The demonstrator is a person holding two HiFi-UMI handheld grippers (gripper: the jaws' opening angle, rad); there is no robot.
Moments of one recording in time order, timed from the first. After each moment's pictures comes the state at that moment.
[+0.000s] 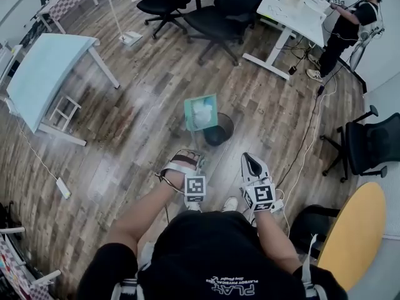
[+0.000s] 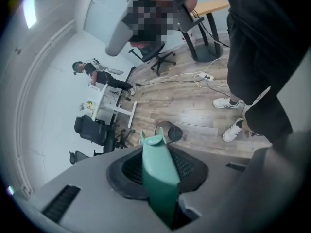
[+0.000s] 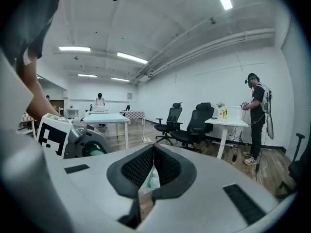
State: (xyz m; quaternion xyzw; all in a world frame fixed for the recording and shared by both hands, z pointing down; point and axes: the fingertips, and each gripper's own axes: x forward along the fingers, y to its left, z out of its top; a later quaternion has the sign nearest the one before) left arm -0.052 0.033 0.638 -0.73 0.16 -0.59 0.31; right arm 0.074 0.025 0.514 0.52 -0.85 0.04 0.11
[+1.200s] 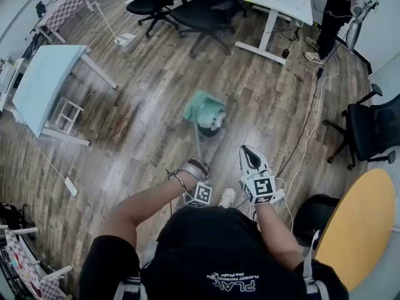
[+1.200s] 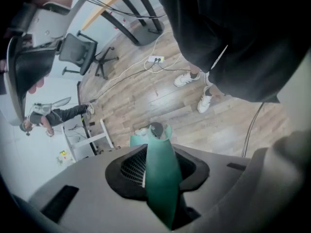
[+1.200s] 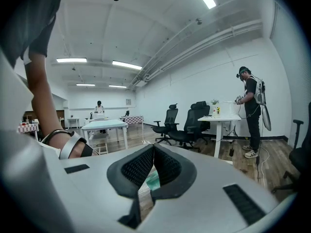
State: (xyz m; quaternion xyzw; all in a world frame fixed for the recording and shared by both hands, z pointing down) left arm 0.059 0.122 0.721 -0.57 -0.10 -0.68 0.44; right arm 0.194 0.048 0.523 0.52 -0.85 0.06 0.07
